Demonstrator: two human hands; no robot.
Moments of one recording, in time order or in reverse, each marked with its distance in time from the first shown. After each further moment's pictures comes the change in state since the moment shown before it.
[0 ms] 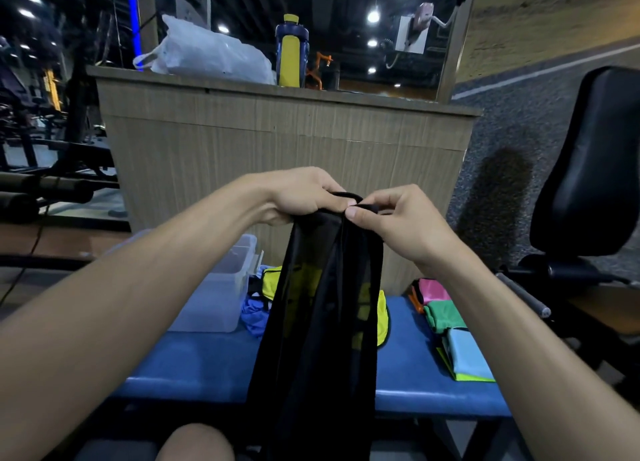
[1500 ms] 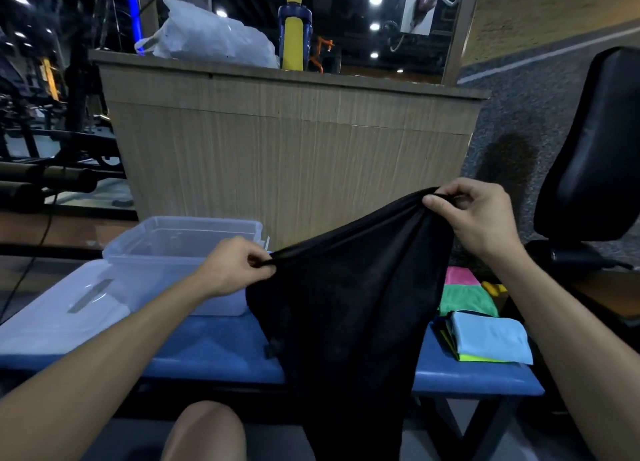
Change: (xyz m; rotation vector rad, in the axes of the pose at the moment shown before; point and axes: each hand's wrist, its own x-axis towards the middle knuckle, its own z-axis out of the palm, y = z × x) left_hand -0.053 -0.176 0.003 0.520 0.438 0.018; right_hand -0.008 0.070 -0.065 -0.259 0.365 -0.165
